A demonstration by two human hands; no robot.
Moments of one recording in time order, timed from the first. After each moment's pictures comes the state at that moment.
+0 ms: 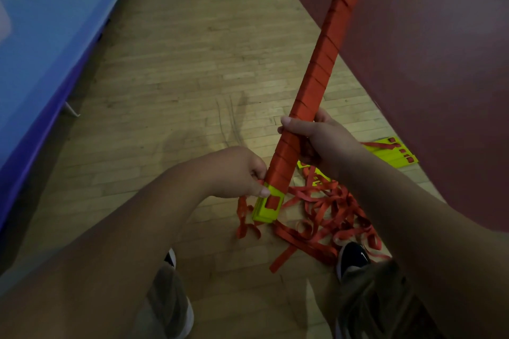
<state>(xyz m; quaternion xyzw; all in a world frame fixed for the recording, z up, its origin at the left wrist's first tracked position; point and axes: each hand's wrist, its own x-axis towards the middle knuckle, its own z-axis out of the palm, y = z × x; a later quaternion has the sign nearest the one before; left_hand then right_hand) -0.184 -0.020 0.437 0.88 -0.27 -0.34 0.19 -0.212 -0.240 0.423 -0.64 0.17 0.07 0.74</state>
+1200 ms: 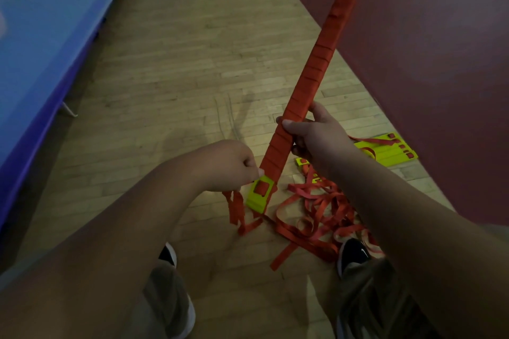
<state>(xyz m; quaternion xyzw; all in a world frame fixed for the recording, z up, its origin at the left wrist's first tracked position) -0.194 -0.021 0.458 0.92 -0.18 -0.30 0.16 -0.208 -0.232 0.411 -0.63 0.17 0.01 0.75</state>
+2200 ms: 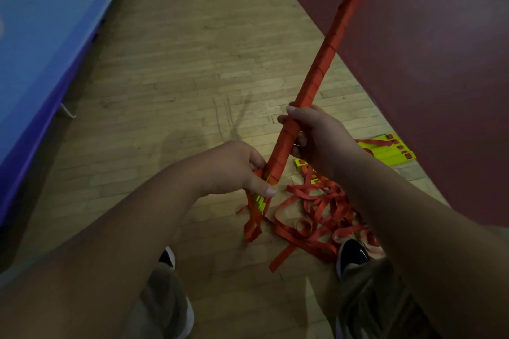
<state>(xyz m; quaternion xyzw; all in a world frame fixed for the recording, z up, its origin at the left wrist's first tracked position) -0.193 -0.025 0.445 0.86 -0.18 -0.37 0.32 -0.209 -0.234 0.423 -0.56 0.18 0.05 0.81</state>
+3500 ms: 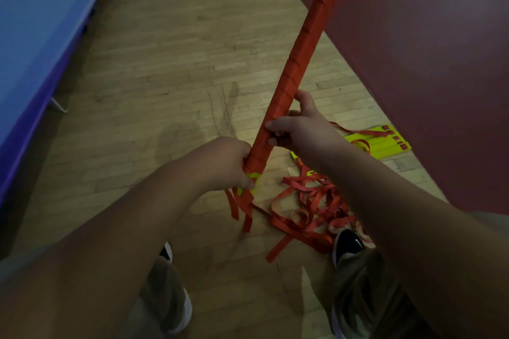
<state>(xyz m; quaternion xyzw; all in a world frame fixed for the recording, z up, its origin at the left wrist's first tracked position) -0.189 -0.029 0.429 0.93 -0.24 -0.26 0.11 -0.207 -0.225 0.412 -0.62 0.13 0.05 0.77</state>
